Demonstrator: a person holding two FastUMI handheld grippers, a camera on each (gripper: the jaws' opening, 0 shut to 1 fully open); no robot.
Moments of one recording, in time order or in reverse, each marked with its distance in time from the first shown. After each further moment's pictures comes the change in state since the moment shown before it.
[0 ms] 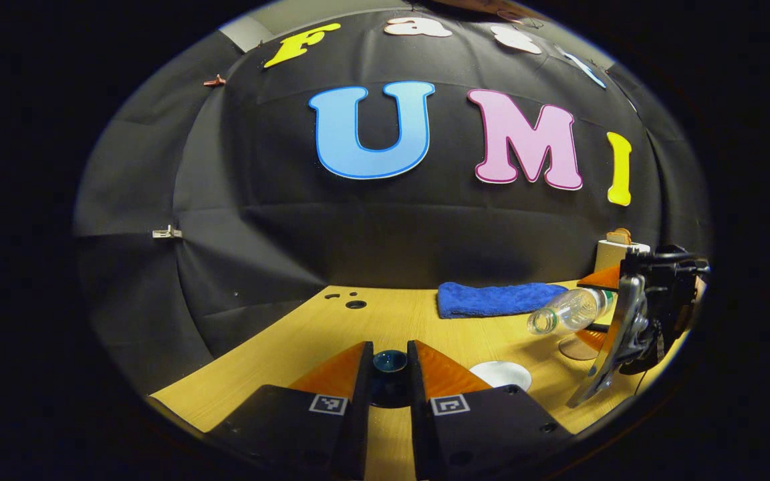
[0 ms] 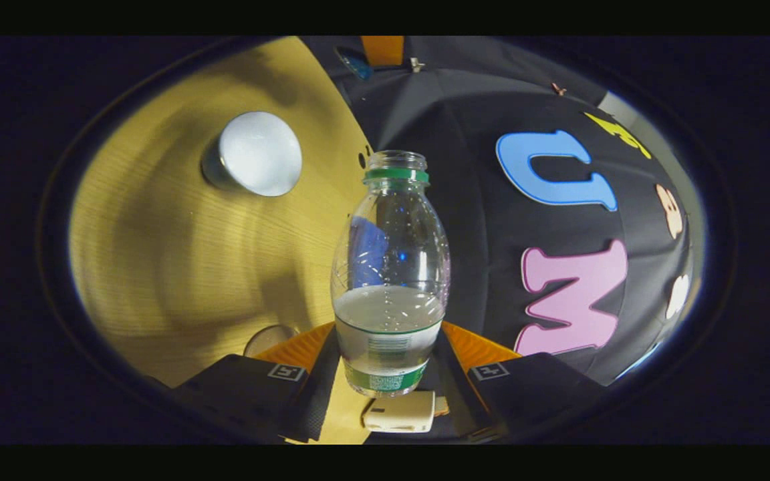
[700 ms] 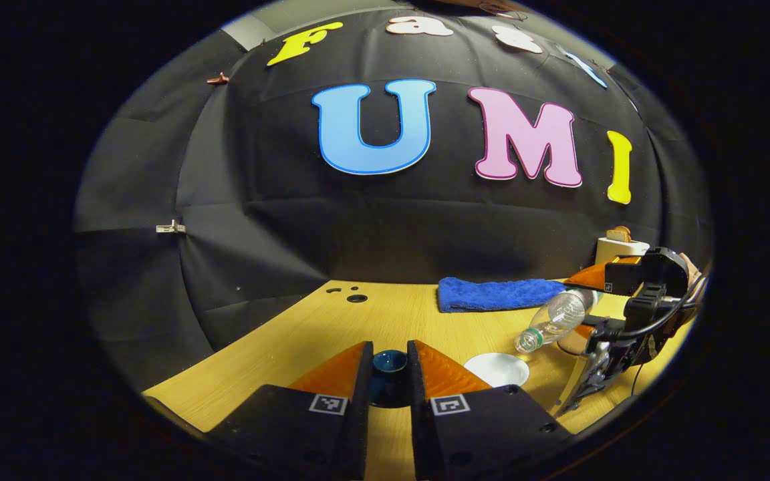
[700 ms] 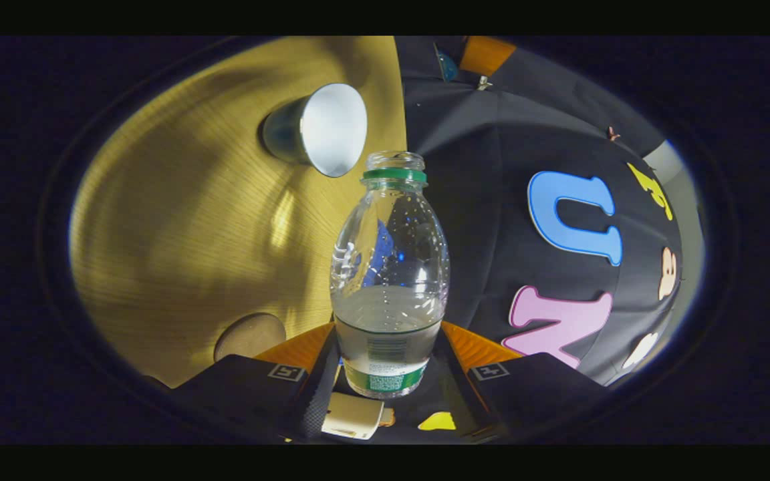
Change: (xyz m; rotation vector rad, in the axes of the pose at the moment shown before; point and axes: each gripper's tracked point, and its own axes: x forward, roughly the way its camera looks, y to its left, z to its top) left arm -0.011 0.000 -0.013 -0.001 0.011 0.013; right arm 0.006 0.004 0.000 -0.275 -0.055 -0.021
